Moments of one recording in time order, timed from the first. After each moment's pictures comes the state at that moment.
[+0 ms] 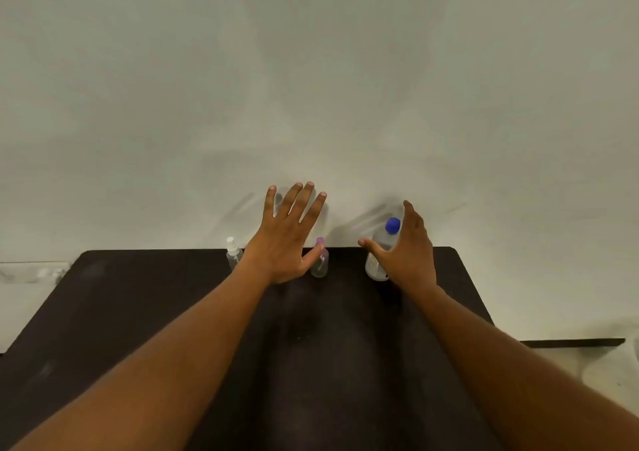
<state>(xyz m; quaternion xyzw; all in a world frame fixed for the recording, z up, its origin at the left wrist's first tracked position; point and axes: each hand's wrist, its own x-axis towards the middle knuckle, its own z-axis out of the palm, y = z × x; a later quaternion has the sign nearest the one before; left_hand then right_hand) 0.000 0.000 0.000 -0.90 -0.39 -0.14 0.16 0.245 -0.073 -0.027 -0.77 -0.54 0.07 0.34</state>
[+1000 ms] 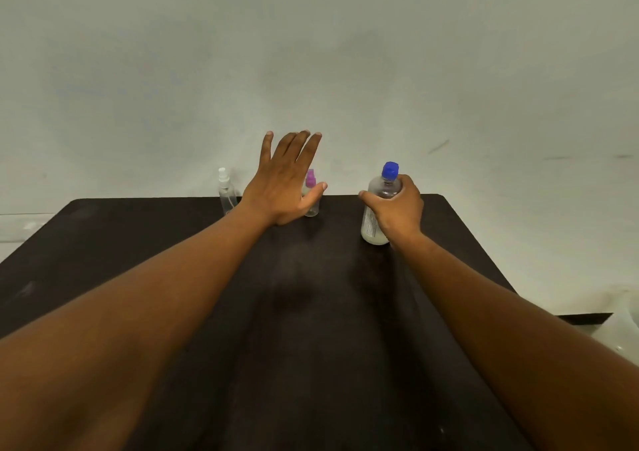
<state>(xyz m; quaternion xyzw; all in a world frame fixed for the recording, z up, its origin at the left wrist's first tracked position) 0.003 -0.056 -0.039 -0.88 -0.37 -0.25 0.17 0.216 -0.140 -0.072 -0.70 -0.41 0.16 0.56</state>
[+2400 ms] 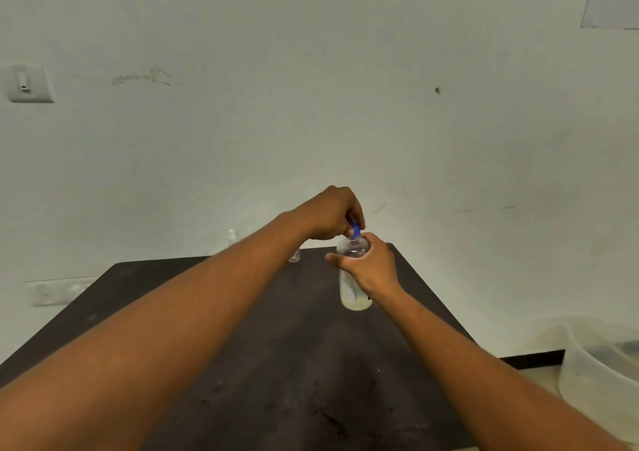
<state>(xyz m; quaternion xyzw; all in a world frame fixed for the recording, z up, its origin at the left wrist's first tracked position) 0.053 -0.292 0.110 -0.94 -0.29 -0.17 -0.08 0.163 -0.354 -0.003 -0.66 -0.50 0.15 0.54</state>
